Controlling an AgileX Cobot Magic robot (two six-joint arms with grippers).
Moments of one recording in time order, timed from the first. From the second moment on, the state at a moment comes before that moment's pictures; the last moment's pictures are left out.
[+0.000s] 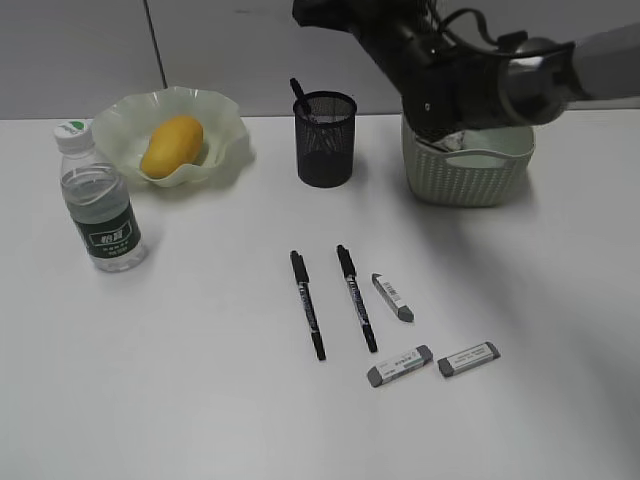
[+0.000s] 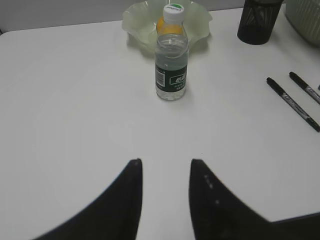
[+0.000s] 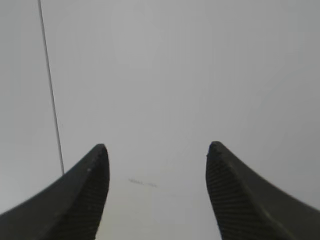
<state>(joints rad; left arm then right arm) -0.16 -0.01 -0.53 -0.01 1.07 -0.01 0.47 2.25 -1.56 -0.01 -0.86 0.04</state>
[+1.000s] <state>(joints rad) -0.16 -0.01 -0.53 -0.01 1.07 -0.01 0.47 1.68 -1.57 -0.09 0.84 0.04</state>
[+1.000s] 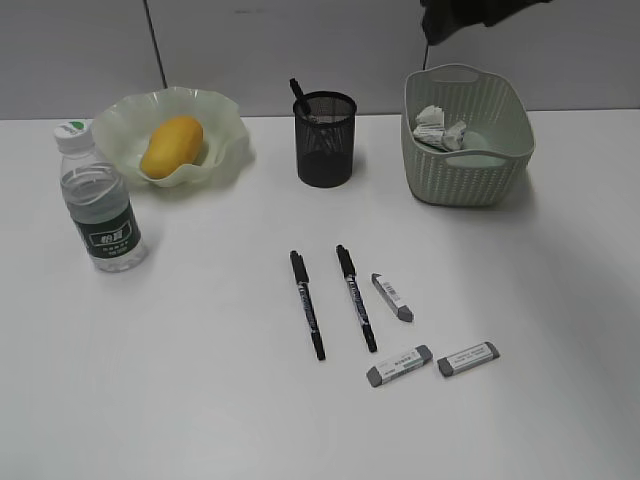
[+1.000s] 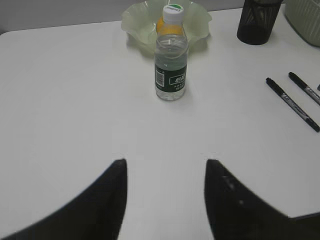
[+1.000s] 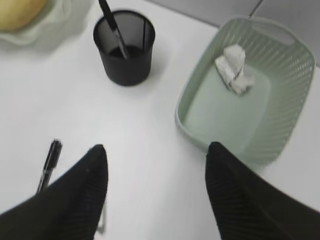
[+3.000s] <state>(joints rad) -0.16 0.83 -0.69 -0.23 0.96 -0.01 0.47 0.38 -0.58 -0.02 1.15 -0.06</state>
